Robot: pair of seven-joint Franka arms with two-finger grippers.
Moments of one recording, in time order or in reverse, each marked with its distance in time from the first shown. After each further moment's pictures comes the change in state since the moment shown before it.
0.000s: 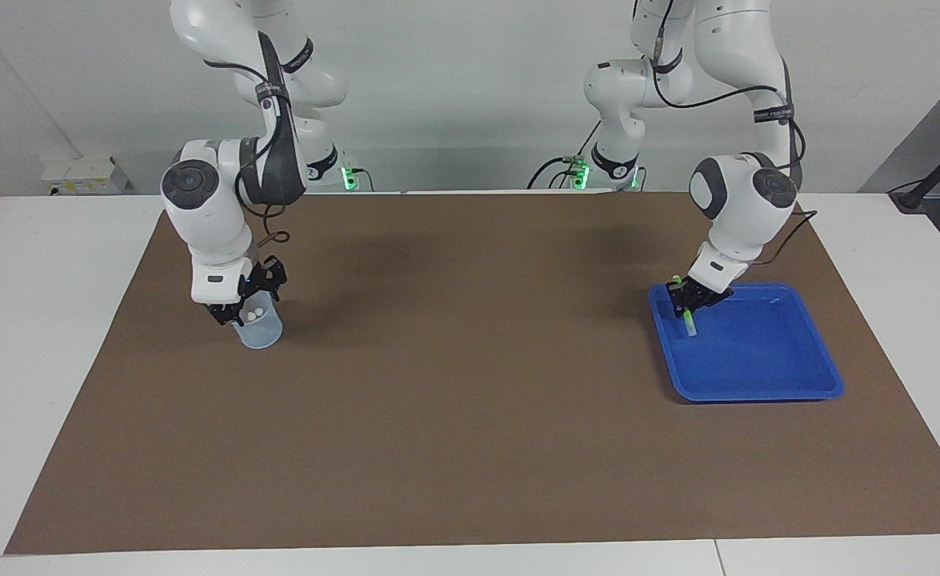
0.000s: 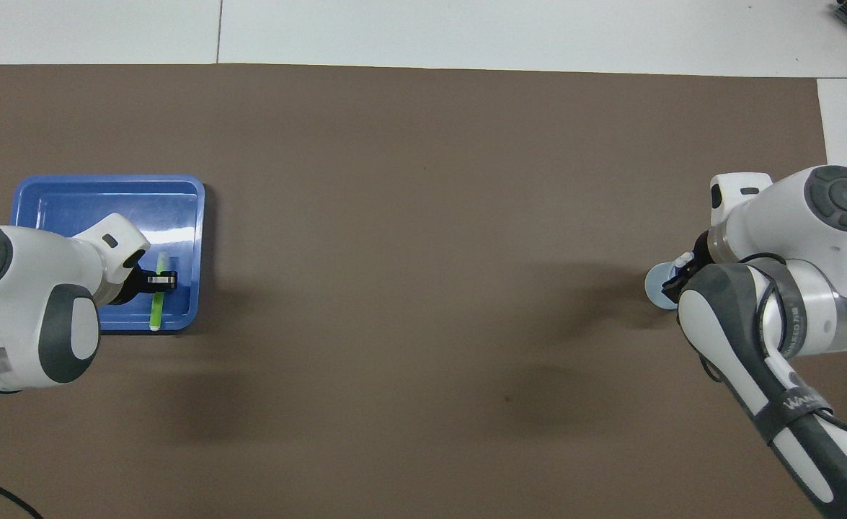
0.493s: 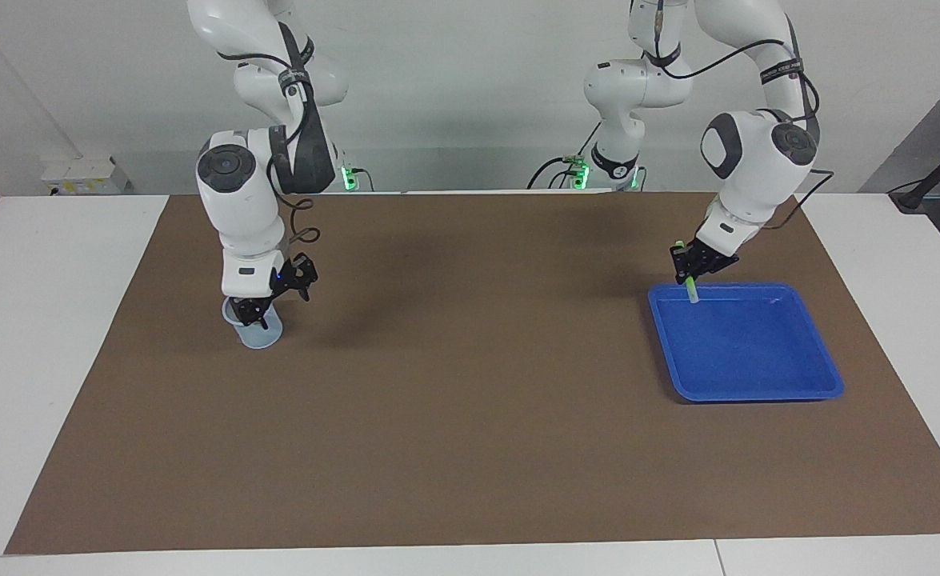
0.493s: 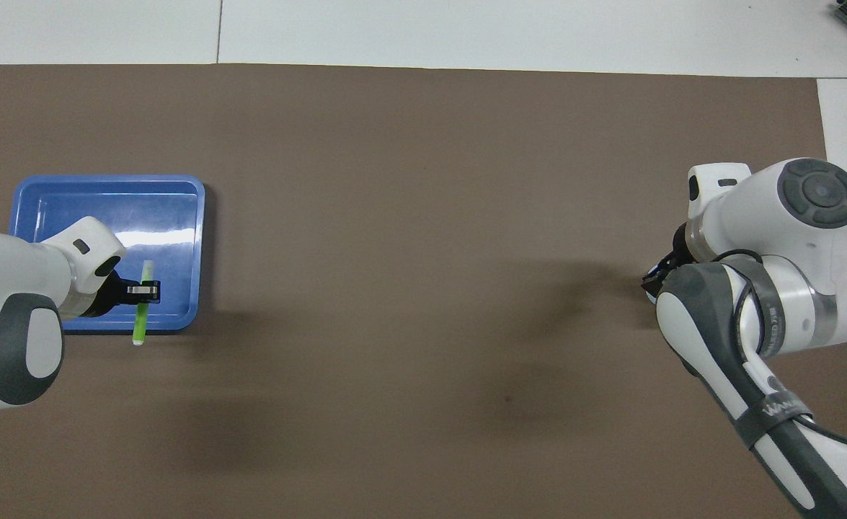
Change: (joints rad) left arm 0.000 -0.141 0.001 -0.005 -0.008 -0.165 0.000; right arm 0.050 0.006 0.000 0.028 0.000 0.000 0.027
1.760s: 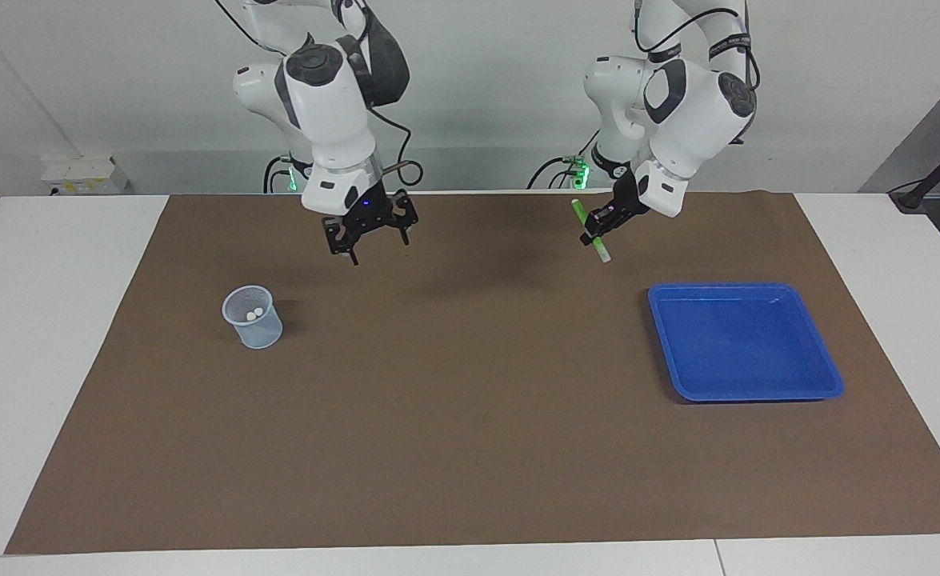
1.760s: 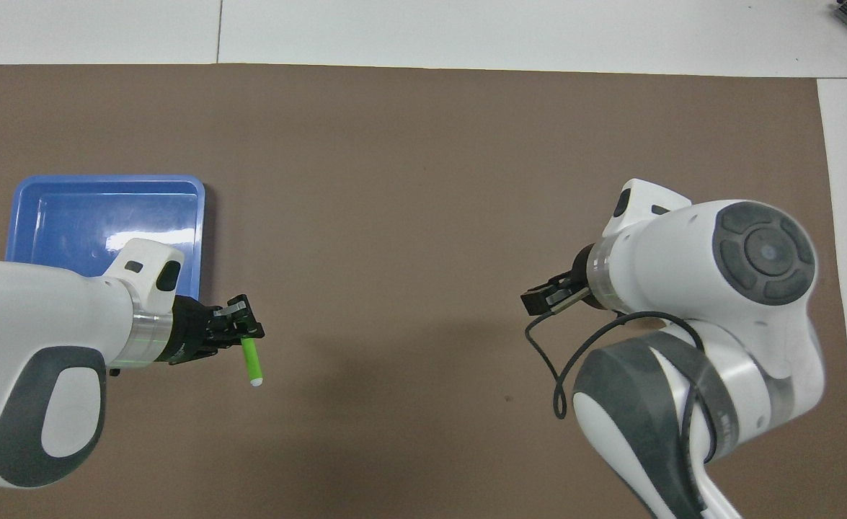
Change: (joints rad) left arm -0.244 -0.229 -0.002 -0.008 -0.292 -0.238 -0.520; right arm 0.257 -0.153 0.001 0.047 0.165 -0.077 0.509
